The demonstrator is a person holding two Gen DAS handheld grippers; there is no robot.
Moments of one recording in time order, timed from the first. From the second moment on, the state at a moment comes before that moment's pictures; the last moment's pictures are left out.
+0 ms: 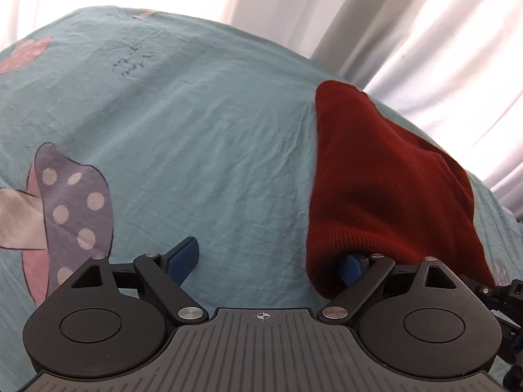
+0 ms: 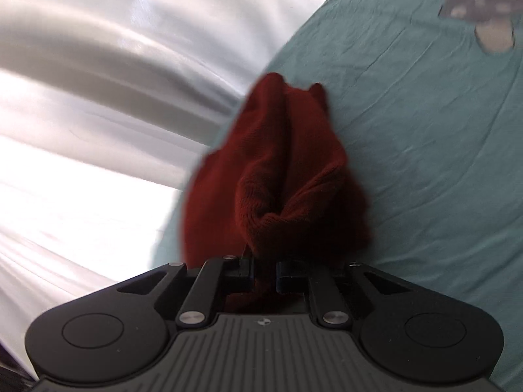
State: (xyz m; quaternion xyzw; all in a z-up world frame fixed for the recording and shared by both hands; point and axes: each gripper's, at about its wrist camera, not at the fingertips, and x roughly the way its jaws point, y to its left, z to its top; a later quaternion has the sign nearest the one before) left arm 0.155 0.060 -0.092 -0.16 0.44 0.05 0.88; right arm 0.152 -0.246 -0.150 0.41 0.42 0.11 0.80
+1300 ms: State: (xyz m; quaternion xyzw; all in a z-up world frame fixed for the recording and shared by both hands) left arm 0.194 0.070 -0.057 -0.16 0.45 0.07 0.88; right arm 0.174 -0.219 -0.081 0.18 0.35 0.08 0.92
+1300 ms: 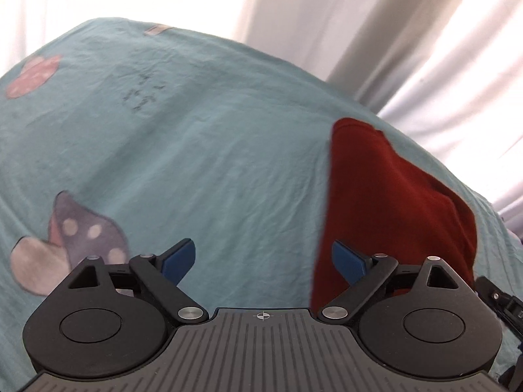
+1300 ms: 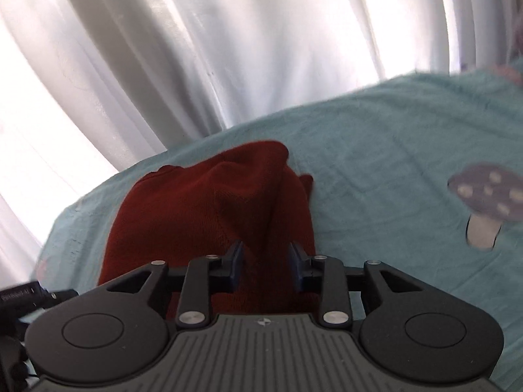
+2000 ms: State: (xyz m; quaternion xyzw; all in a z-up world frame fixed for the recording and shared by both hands) left arm 0.187 0.038 -0.068 -0.02 0.44 0.07 0.90; right arm 0.127 -0.184 -0.092 0.08 0.45 0.13 0.88
